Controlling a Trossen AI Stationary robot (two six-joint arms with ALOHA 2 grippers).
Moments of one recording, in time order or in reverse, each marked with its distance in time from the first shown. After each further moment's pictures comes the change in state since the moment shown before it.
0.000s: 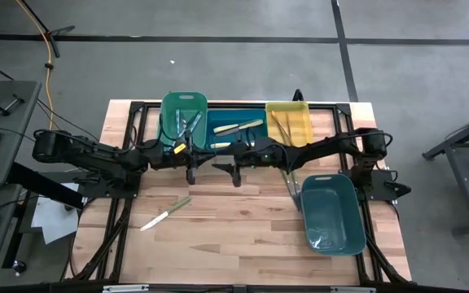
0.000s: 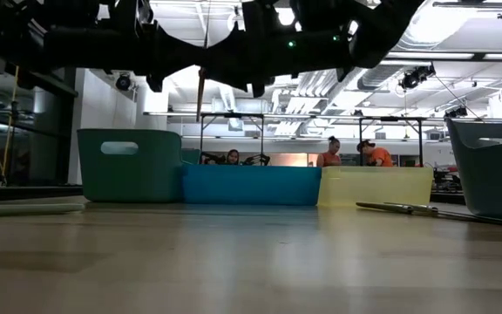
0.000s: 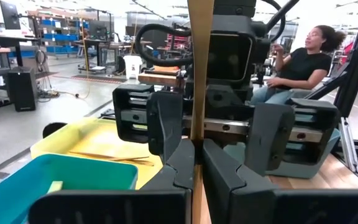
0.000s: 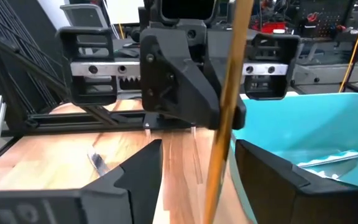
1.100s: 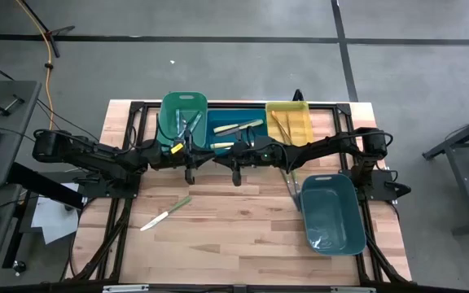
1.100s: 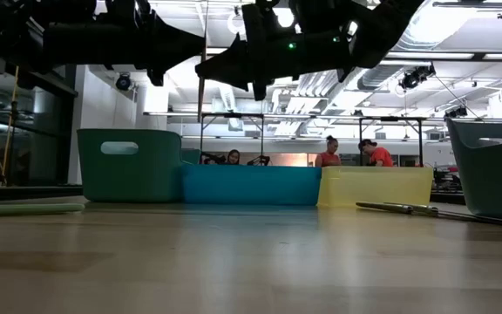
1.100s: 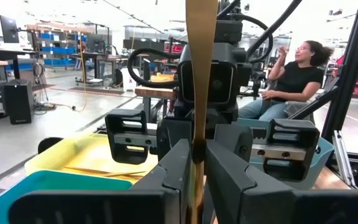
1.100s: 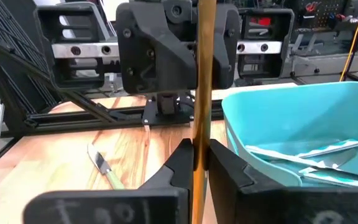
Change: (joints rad) left arm -0.005 0.000 0.000 0.056 0.002 0.002; right arm -0.003 -0.004 0.000 -0.025 0.000 0.032
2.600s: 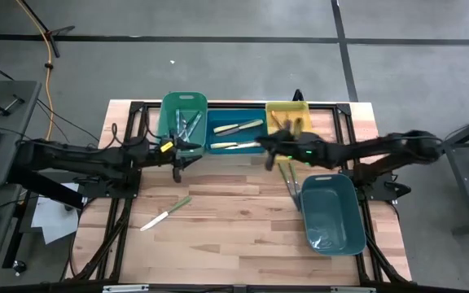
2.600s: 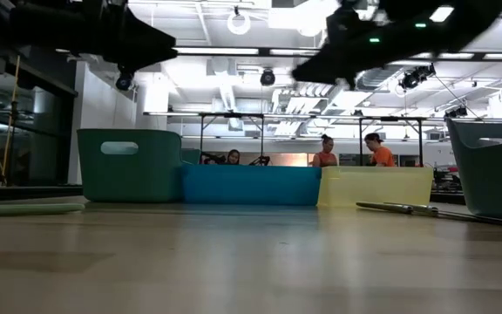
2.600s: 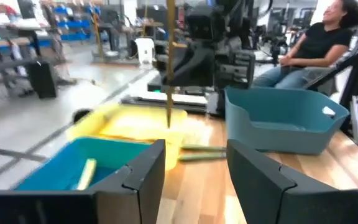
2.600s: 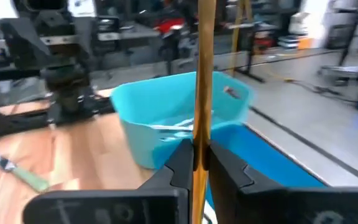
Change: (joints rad) left arm 0.000 -0.386 0.000 -0.535 -0.063 0.046; right arm -0.045 -0.512 -0.418 -0.107 0.361 -0.005
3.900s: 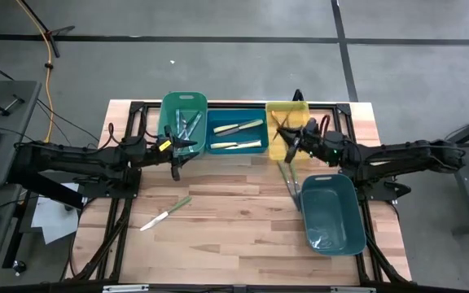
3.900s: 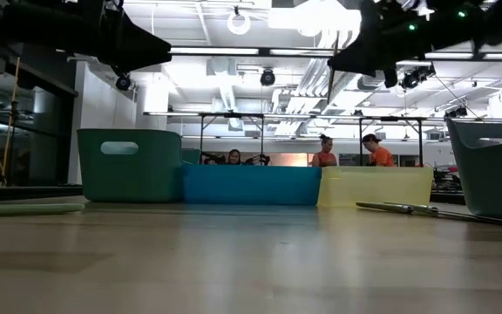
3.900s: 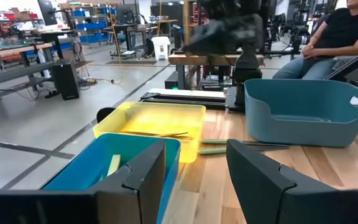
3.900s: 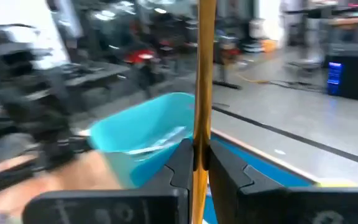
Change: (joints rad) left arm 0.001 -0.071 0.000 -0.089 -0.072 0.056; right arm -0.025 -0.348 -0.166 -0.095 0.121 0.157
